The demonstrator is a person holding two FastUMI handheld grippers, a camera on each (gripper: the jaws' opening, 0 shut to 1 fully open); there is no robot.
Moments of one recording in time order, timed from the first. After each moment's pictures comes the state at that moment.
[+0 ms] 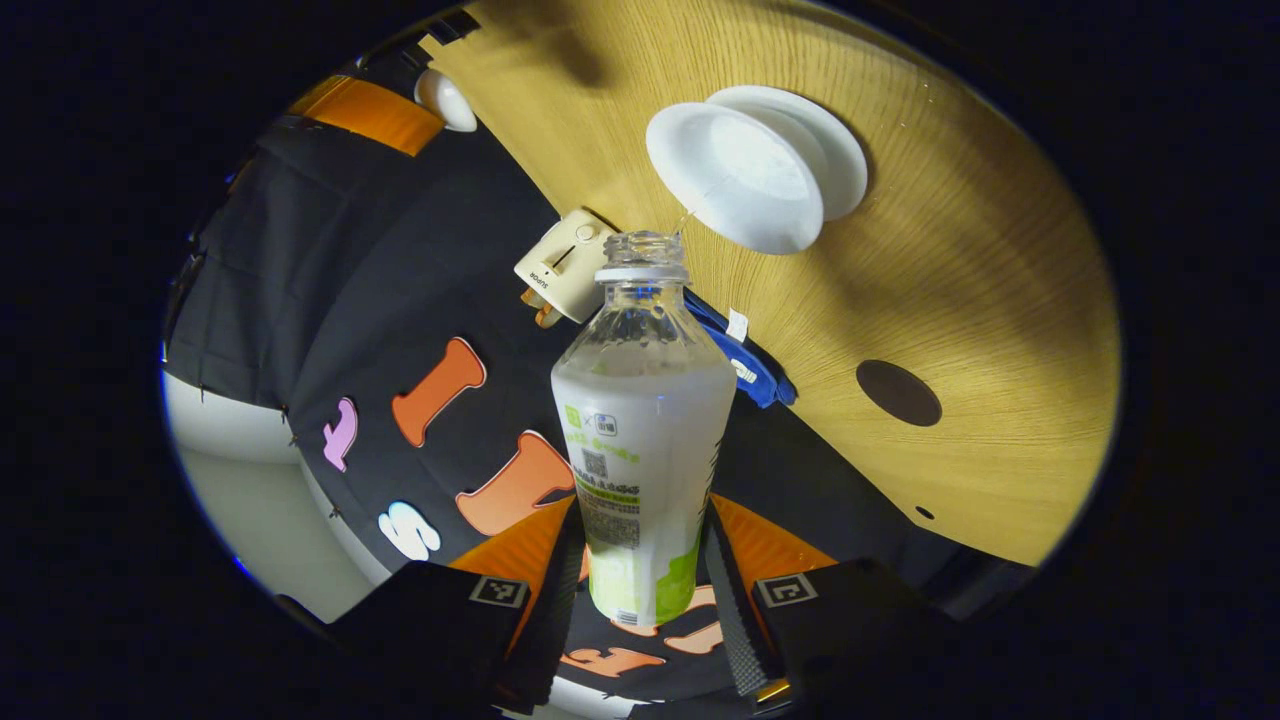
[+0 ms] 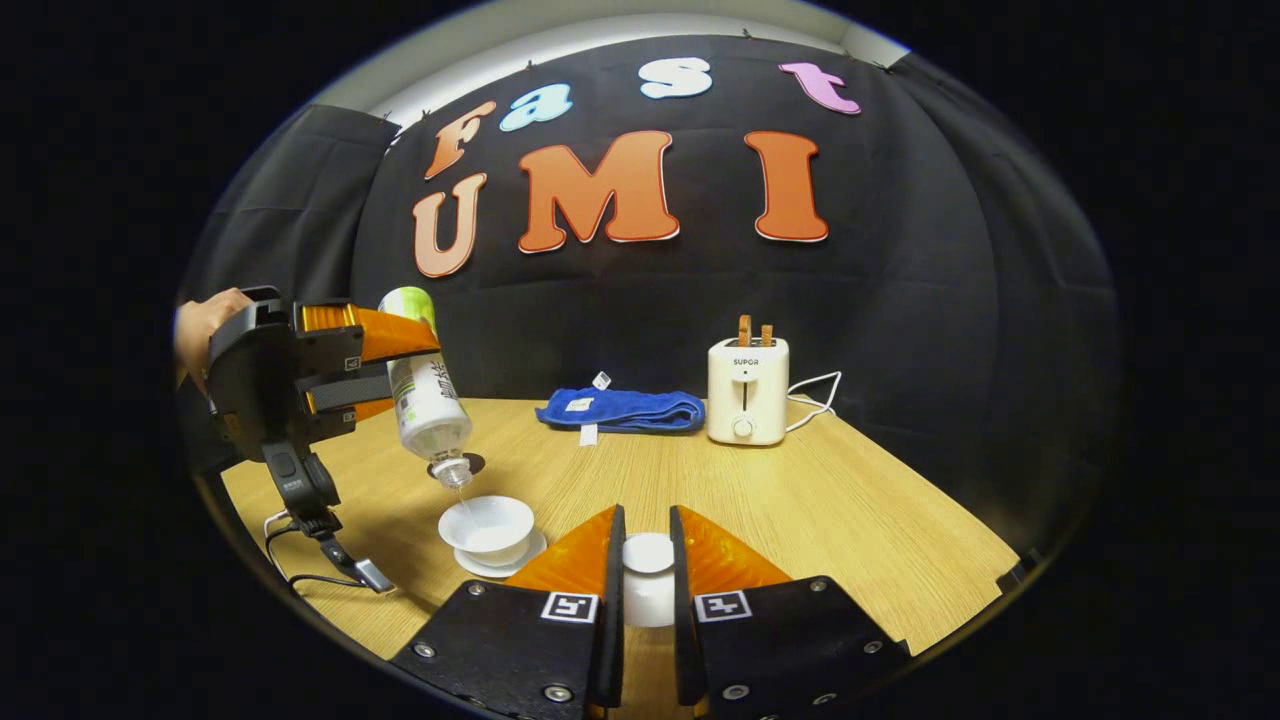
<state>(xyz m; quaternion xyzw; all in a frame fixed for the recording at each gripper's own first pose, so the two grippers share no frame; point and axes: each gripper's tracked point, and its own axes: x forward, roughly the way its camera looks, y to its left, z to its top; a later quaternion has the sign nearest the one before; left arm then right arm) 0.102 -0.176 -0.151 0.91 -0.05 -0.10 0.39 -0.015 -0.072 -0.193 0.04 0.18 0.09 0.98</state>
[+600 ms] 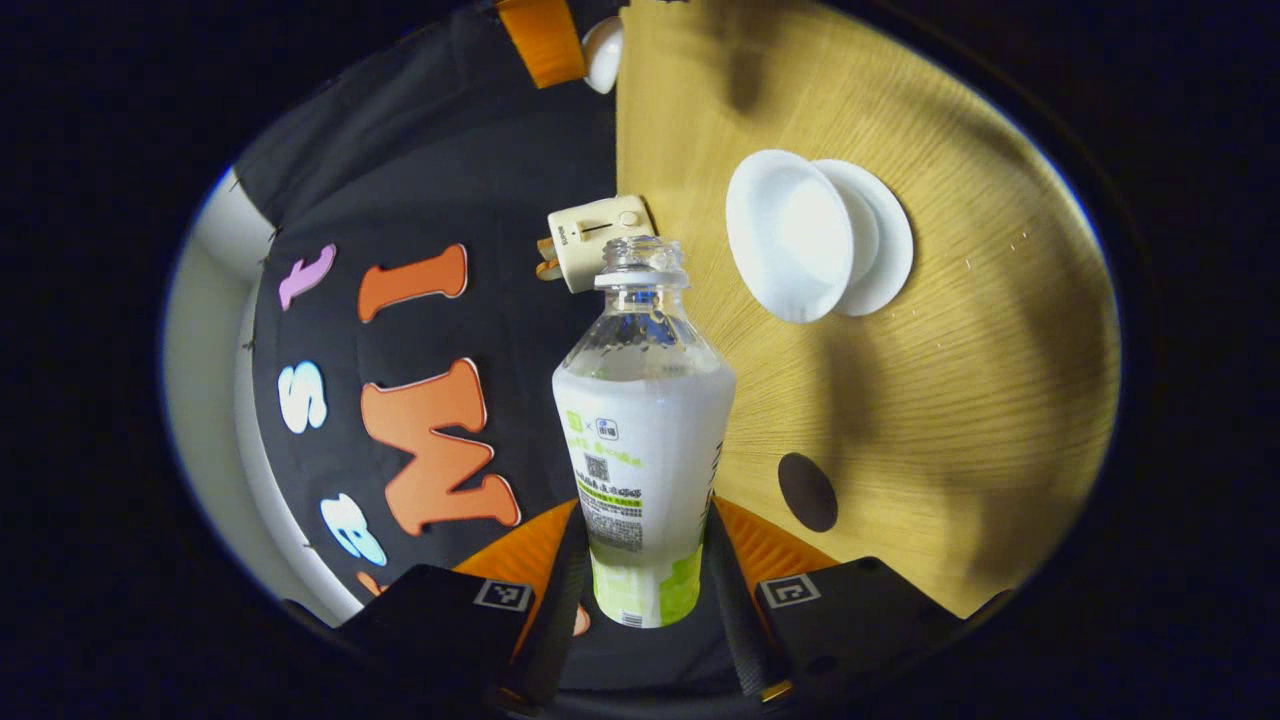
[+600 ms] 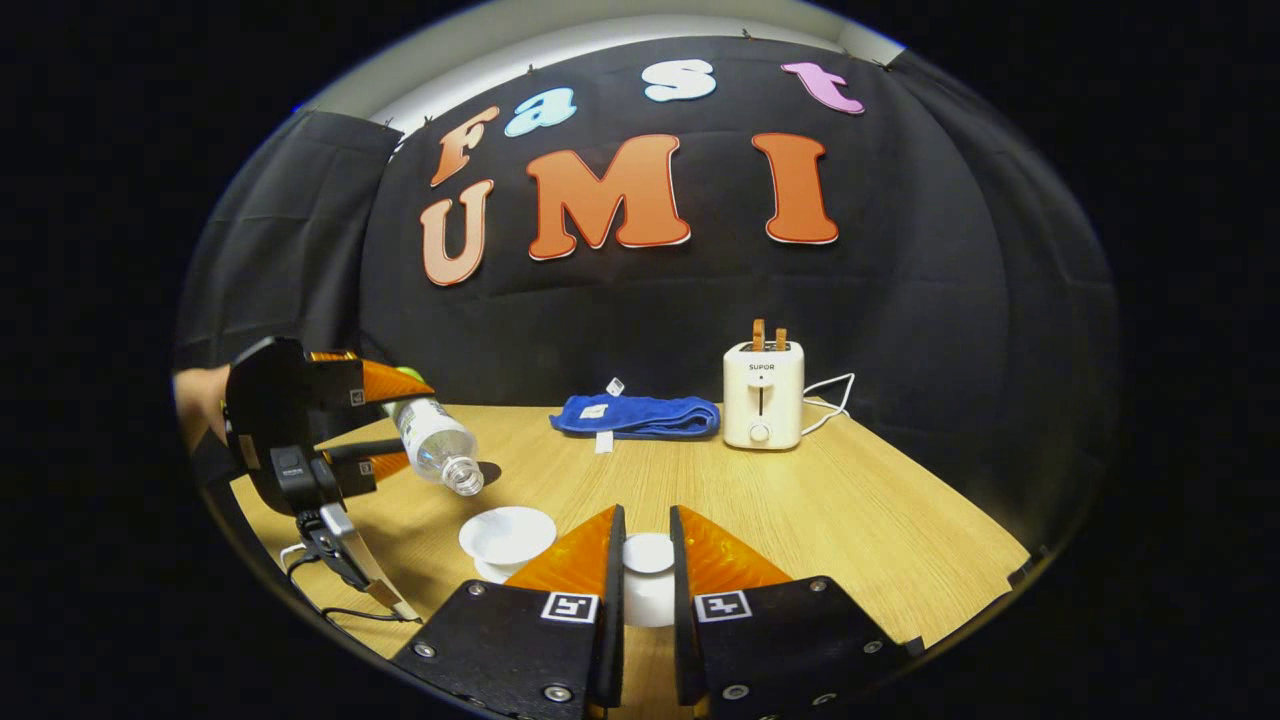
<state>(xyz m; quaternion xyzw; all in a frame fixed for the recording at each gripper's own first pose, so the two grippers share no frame) 0.094 -0.140 -0.196 0.75 0.03 -0.14 0.65 -0.013 -0.056 -0.183 0.06 0.18 0.11 0.98</state>
